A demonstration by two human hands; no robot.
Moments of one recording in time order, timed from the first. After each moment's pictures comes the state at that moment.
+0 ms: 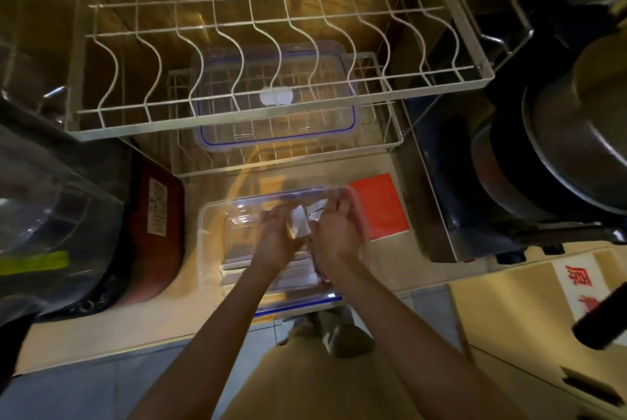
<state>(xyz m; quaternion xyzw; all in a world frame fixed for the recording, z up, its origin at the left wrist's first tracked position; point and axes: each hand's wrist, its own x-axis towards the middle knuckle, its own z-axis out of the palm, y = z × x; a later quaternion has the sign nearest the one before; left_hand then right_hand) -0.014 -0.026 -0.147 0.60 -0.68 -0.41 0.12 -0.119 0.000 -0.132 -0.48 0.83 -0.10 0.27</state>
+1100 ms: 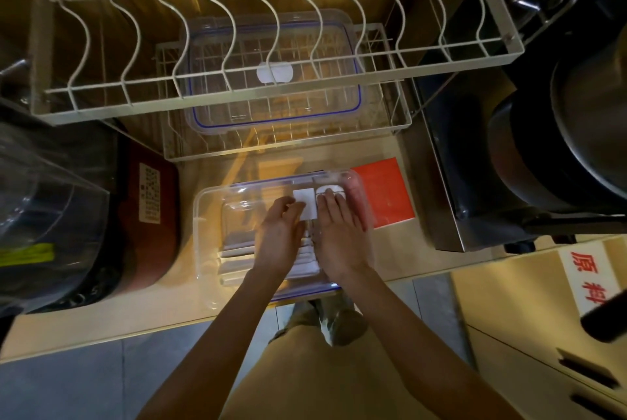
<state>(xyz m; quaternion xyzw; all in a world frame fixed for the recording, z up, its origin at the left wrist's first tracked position) -0.011 -0.007 -0.162 0.57 -0.75 -0.31 0.12 -0.128 0.025 -0.150 -0.63 0.73 0.03 0.27</state>
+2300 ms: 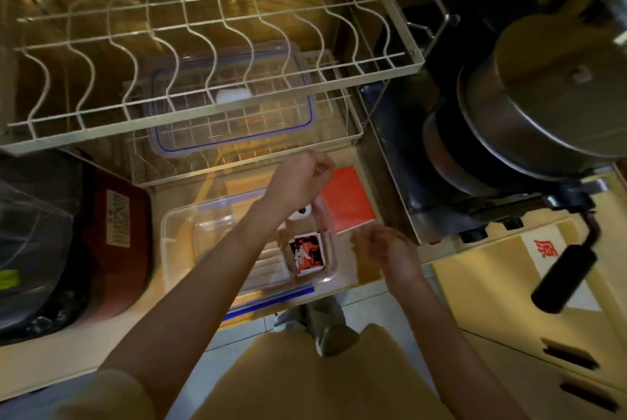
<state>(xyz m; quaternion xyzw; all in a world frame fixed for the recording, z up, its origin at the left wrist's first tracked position) -0.102 -0.073 -0.062 0.45 -0.80 -0.39 0.08 -0.221 0.073 -0.103 0.06 0.71 -0.47 0.52</state>
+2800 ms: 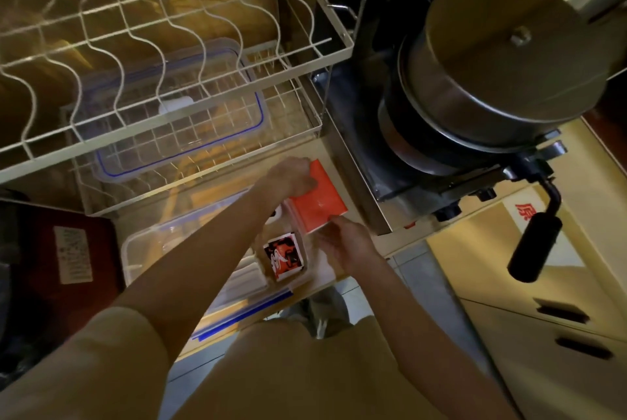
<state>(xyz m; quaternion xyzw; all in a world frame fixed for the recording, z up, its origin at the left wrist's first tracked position) -0.170 -0.094 -0.112 0.40 -0.84 -0.30 -0.21 -0.221 0.051 -0.127 0.18 0.62 -0.48 0.60</state>
